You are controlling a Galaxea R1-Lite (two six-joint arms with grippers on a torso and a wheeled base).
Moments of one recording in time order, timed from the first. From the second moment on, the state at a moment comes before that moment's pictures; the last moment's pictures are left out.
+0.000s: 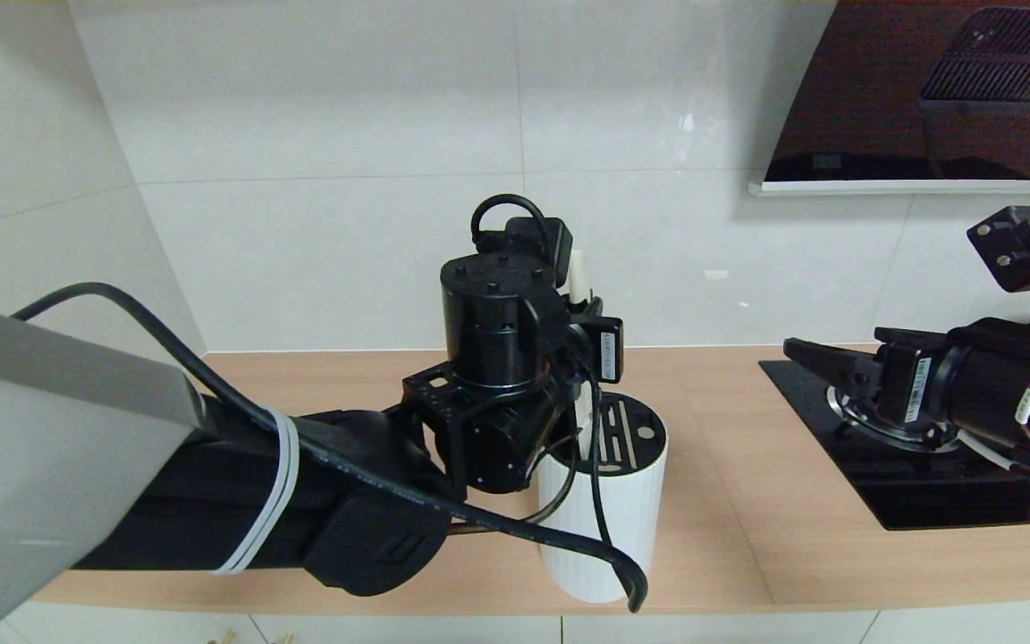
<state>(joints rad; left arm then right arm) -0.82 2.01 -1.13 -0.80 0.47 -0.15 0.46 1.34 -0.70 -0.47 -0.15 0.11</state>
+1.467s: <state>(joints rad) -0.87 2.07 -1.06 -0.70 0.49 -0.26 0.48 1.36 -0.69 -0.47 -0.15 0.11</state>
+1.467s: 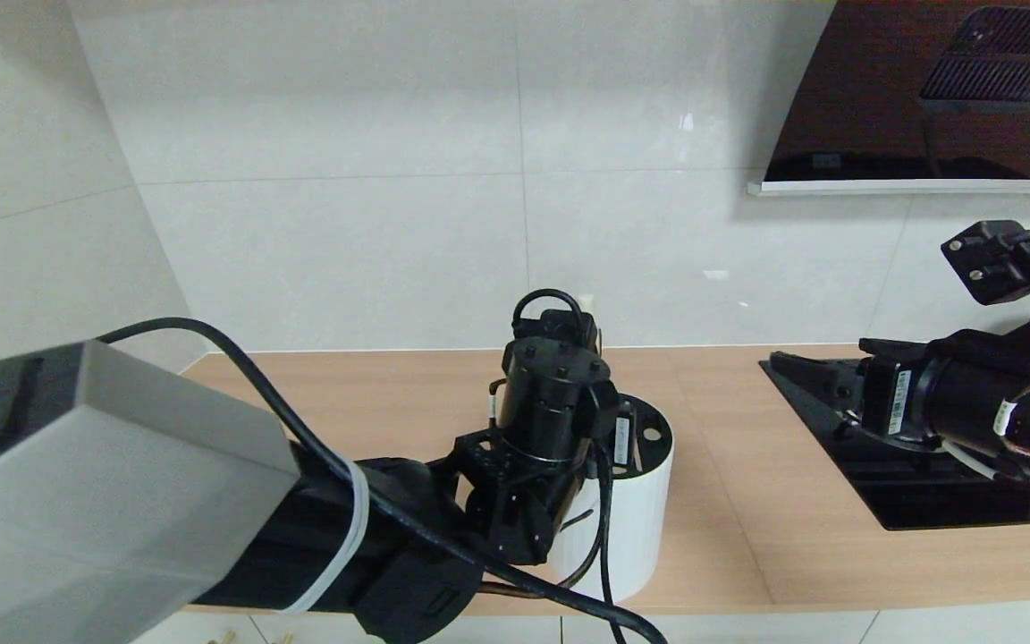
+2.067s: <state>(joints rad) -0.87 2.15 -1.07 -0.69 0.49 -0.27 0.49 1.37 -0.69 -0.47 -0.15 0.11</state>
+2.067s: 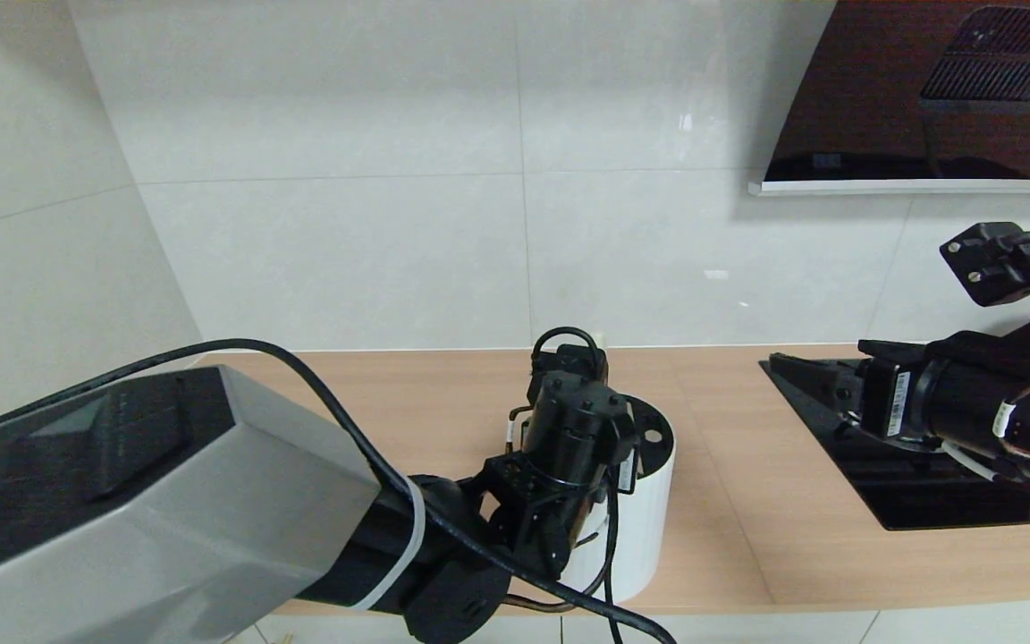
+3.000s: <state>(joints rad) -0.87 2.02 -1.05 -0.70 0.49 -0.29 0.50 1.36 -0.68 -0.47 -0.15 0.11</state>
